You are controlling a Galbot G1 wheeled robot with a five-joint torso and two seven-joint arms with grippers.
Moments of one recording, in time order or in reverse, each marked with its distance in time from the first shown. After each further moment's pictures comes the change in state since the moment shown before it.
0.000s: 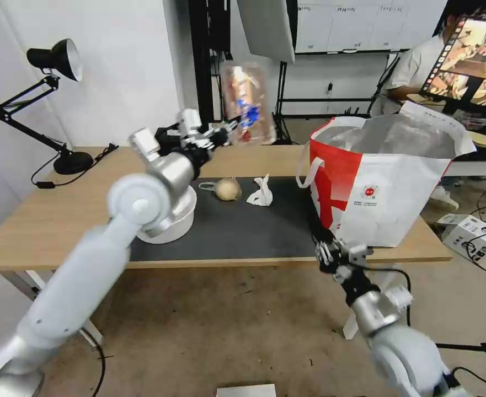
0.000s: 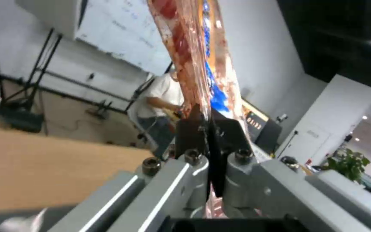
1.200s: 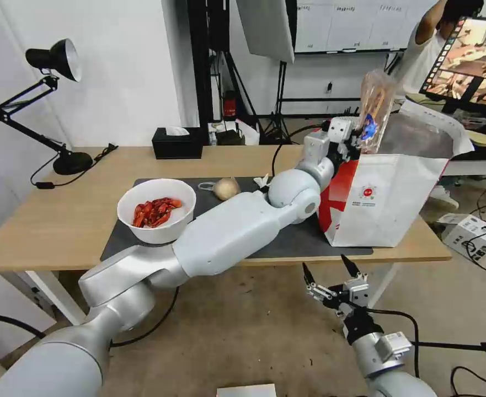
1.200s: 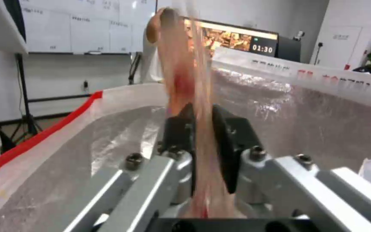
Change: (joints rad) left arm -0.250 -0.366 0.451 0.458 0.402 -0.071 0.007; right arm -0.078 0.072 -0.021 -0.025 -0.096 0.043 0.033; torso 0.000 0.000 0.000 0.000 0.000
